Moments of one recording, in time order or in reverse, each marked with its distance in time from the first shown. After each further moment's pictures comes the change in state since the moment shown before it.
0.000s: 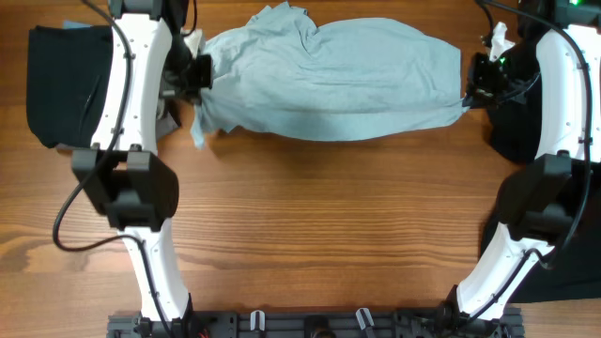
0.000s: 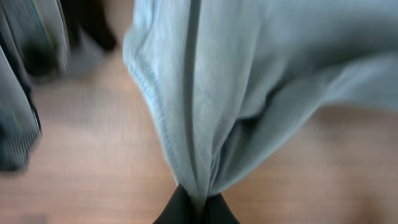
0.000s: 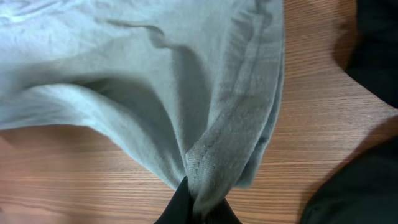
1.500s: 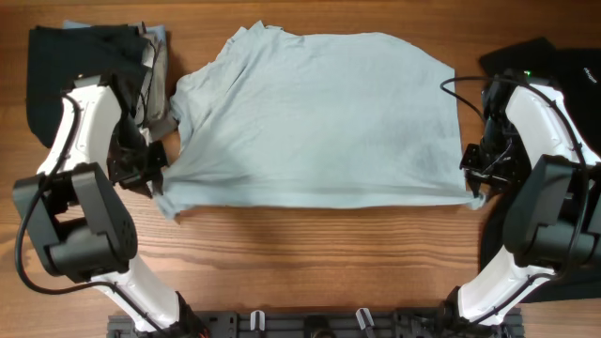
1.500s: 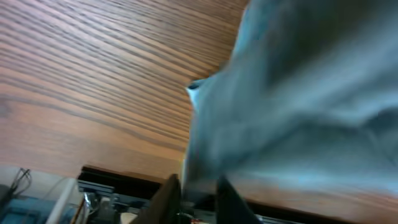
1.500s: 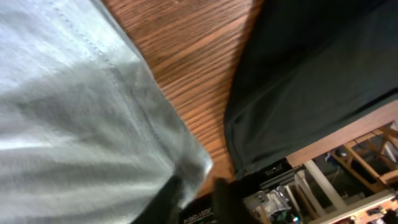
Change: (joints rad) left arm 0.277 -0.258 -0.790 0.201 -0.064 -0.088; right arm -0.021 -0.164 -0.722 0.147 0.413 0.258
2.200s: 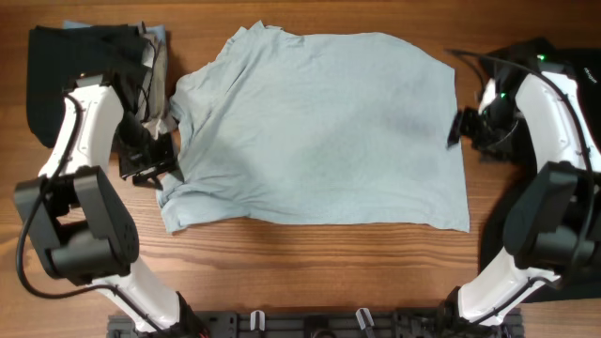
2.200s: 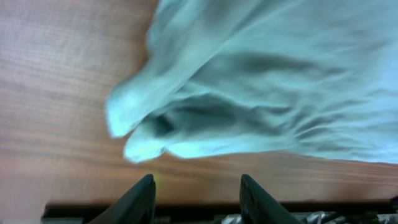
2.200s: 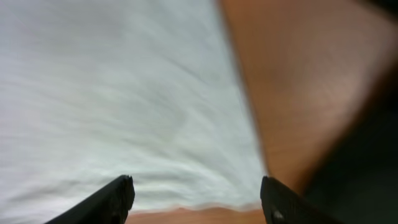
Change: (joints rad) left arm -0.021 -0.022 0.000 0.060 0.170 0.099; right arm 0.000 -0.018 0.141 0.196 -0.302 -0.161
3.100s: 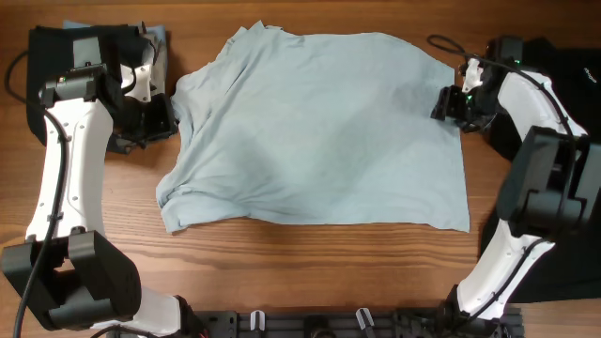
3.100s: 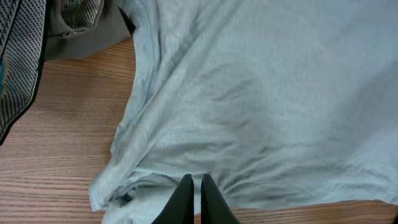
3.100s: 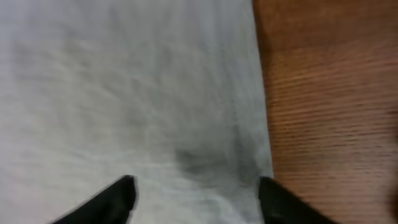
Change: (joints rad) left arm -0.026 -0.224 0.029 0.265 0.127 0.032; right arm 0.001 0.219 -0.001 0.440 -0.084 -0.110
